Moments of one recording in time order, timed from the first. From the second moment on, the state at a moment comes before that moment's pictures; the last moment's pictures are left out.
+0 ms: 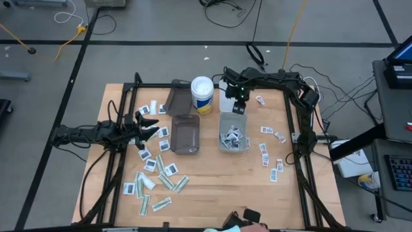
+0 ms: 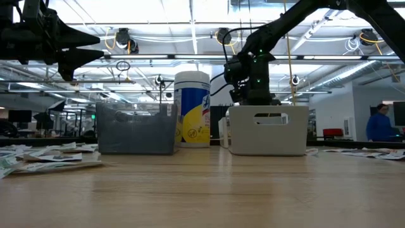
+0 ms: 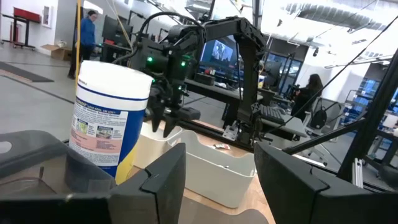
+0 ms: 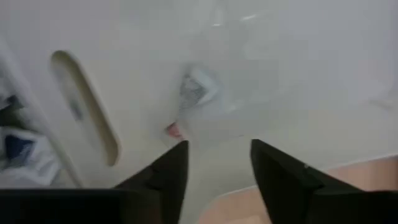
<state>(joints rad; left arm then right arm) -0.07 0.01 0.02 0.13 -0.32 -0.24 -0.65 1.98 1.54 -1.09 -0.02 -0.33</state>
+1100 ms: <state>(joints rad) -0.07 0.01 0.02 0.13 -0.32 -0.24 -0.74 1.78 1.58 -1.16 0.13 0.35</state>
